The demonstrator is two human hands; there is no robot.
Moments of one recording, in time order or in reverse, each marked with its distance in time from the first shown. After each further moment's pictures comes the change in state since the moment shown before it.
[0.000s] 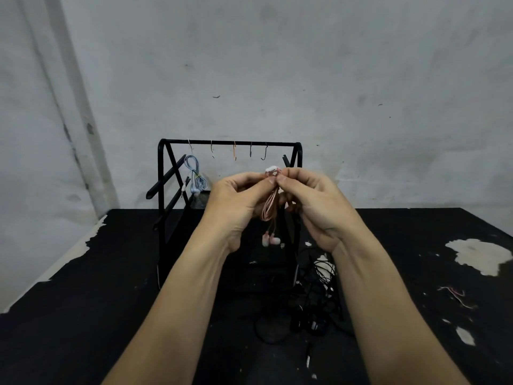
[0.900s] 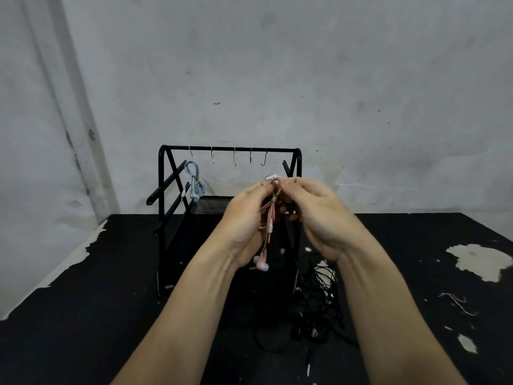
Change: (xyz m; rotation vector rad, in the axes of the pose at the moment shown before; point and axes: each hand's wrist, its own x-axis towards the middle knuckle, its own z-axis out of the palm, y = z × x) left_hand 0.000 -0.009 0.014 -0.173 -0.054 -0.162; right_hand -0.006 -0.004 0.004 -0.095 -0.019 0.011
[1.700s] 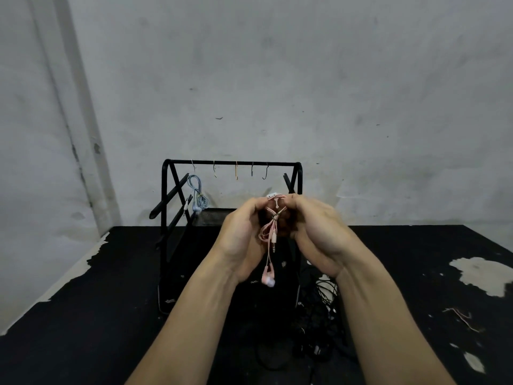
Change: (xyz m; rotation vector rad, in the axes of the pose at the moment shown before) left_hand 0.005 -0.002 -0.011 -0.119 -0.161 -0.037; right_hand 0.002 -0.001 0.005 0.227 0.026 0.089
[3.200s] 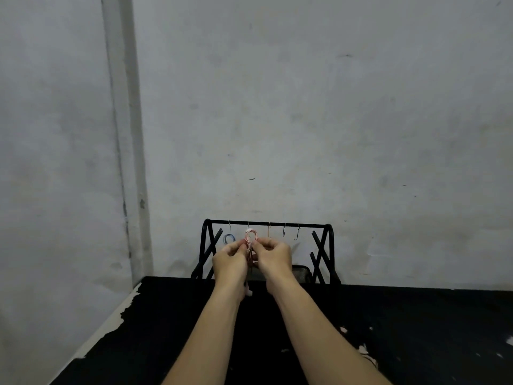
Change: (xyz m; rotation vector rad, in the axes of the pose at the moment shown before) left_hand 0.074 0.034 -0.097 0.310 0.721 0.217; right_hand 0.144 0.079 0.082 -0.217 0.322 -0.026
